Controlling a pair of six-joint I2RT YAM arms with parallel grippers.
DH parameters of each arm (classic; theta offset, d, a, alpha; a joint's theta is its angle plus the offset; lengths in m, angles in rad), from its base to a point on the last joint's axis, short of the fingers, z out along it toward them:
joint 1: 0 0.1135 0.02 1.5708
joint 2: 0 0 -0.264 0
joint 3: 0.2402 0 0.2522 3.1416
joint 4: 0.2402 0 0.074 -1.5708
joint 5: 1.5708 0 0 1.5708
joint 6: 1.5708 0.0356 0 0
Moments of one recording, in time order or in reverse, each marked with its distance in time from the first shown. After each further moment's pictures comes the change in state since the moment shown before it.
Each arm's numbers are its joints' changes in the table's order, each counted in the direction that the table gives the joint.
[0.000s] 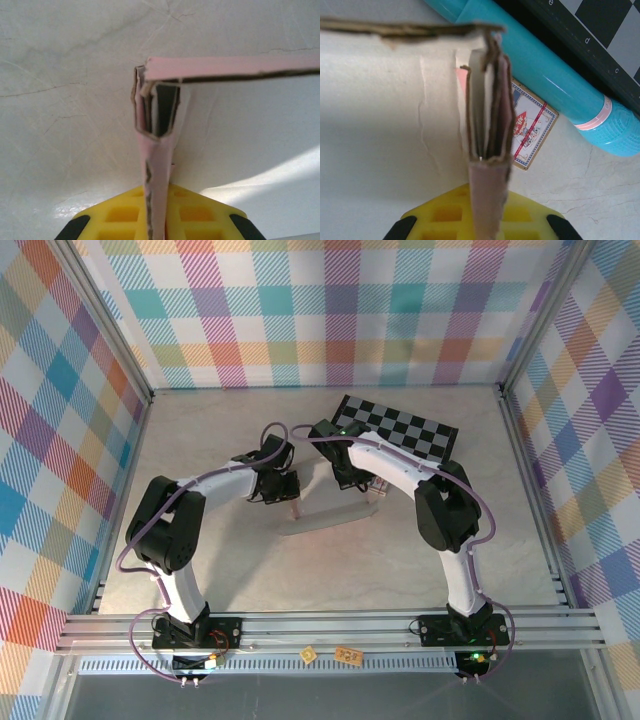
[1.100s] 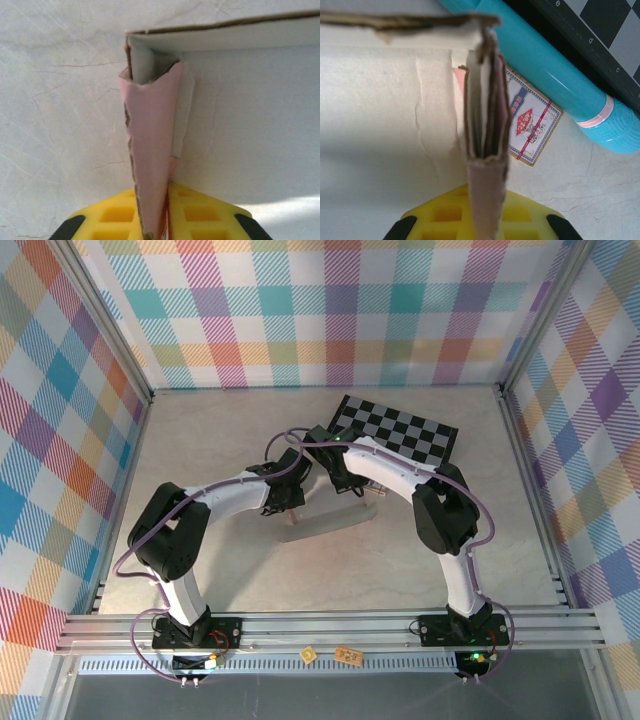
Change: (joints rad) left arm -0.122 0.031 -0.036 0.049 -0.312 -0.121; right arm 0.037 0.009 -0.025 -0.016 0.040 0.022
